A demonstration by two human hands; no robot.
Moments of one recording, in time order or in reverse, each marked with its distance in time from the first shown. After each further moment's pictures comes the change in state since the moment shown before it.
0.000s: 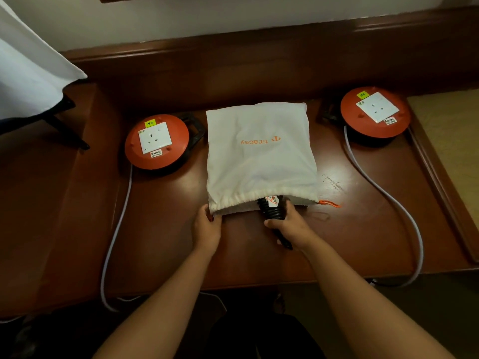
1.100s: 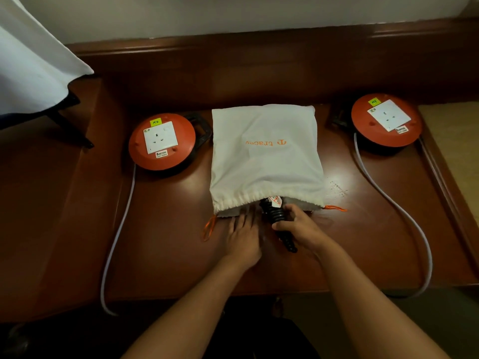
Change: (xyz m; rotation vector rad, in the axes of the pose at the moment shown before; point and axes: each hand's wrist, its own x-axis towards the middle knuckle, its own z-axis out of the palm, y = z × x) left_hand -0.021 0.005 0.049 0.831 -0.355 0.578; right_hand 0.010 -0.012 -0.006 0.014 -0.084 -0.003
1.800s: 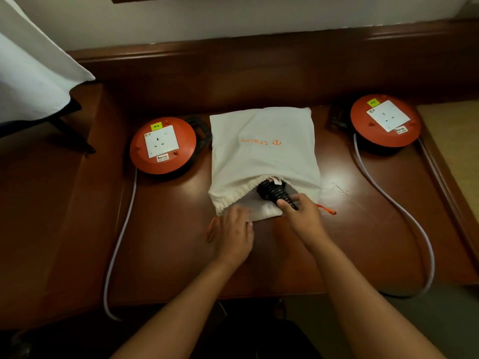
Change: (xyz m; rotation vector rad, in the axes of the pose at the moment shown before) left_hand -0.008 -0.018 -0.029 -0.150 0.502 0.060; right_hand 0.009 -0.014 0.009 -0.211 0.435 -0.211
